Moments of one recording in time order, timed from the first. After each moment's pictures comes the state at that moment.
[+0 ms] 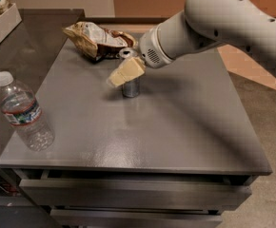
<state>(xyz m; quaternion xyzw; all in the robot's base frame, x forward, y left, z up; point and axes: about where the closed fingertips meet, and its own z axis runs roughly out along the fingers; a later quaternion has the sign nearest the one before) 0.597 0.028 0.916 -0.50 0.75 0.20 0.39</state>
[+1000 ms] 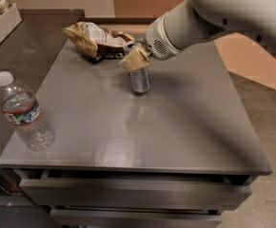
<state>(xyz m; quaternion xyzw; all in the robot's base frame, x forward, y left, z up) 0.600 0.010 0.936 -0.49 0.76 0.17 0.39</state>
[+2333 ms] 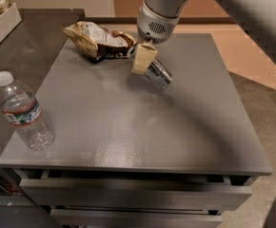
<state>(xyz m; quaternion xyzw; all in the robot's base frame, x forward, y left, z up) 0.594 -0.015 0.929 -0.66 0.73 0.06 0.17</state>
